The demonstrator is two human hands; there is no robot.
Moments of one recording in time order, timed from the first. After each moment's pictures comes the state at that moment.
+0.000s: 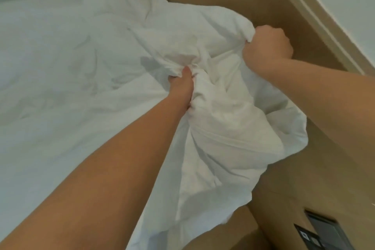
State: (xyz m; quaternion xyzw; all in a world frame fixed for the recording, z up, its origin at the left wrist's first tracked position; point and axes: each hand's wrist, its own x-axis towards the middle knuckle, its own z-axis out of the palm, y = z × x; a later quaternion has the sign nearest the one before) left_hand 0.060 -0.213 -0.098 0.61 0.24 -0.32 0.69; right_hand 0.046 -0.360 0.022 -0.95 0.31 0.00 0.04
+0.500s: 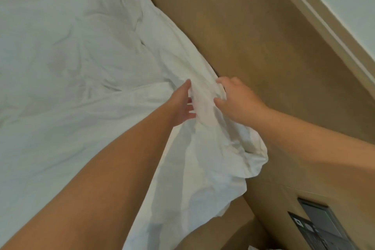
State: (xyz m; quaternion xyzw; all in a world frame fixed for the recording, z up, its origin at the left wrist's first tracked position) left_hand 0.022 -0.235 -0.135 0.49 0.19 -0.50 0.69; right_hand -0.046 -0.360 -0.047 -0.95 0.18 0.19 0.14
